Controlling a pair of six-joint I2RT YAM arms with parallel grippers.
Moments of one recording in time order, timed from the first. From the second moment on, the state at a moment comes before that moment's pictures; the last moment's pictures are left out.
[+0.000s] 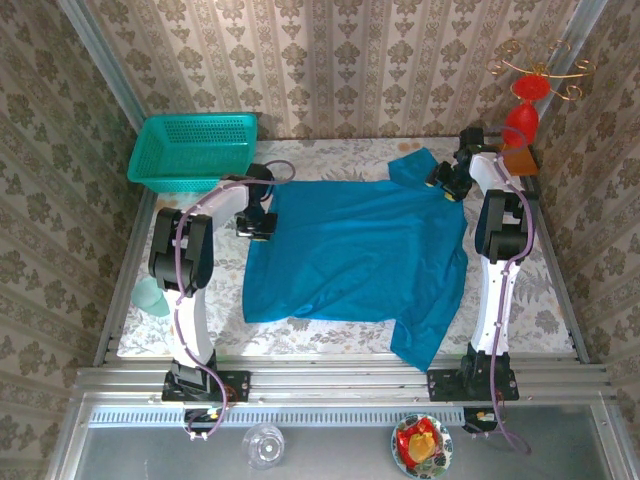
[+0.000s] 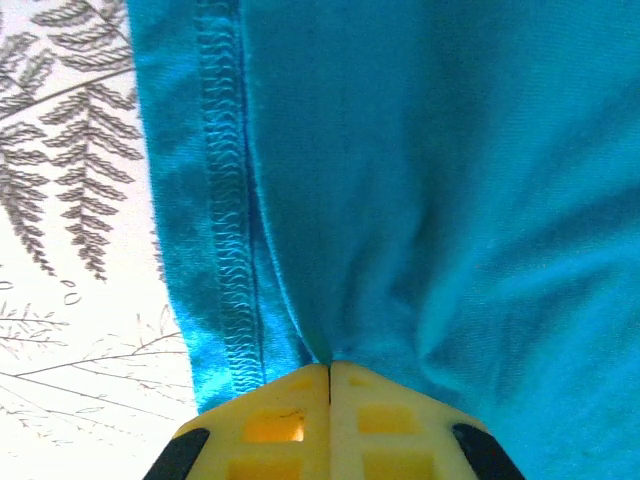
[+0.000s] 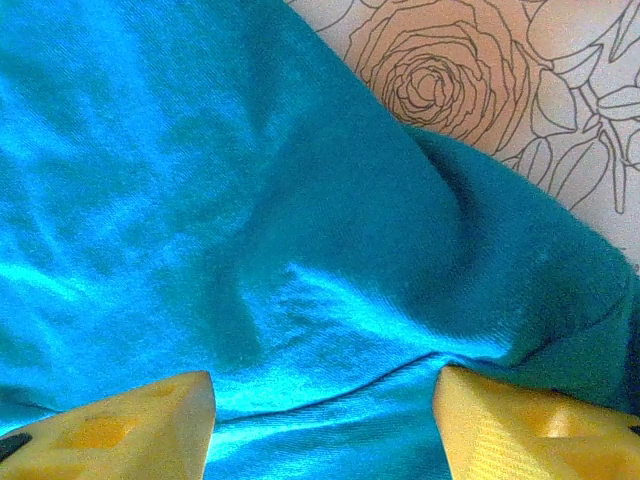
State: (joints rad) left arm -0.32 2.03 1.50 -0.91 0.01 -0.19; right arm -0.15 2.40 2.02 -0.82 -0.24 0.45
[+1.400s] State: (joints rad) left arm -0.30 2.36 2.17 -0.99 0.07 -0.20; right arm -0.07 2.19 1.91 -0.91 -0.23 0.44
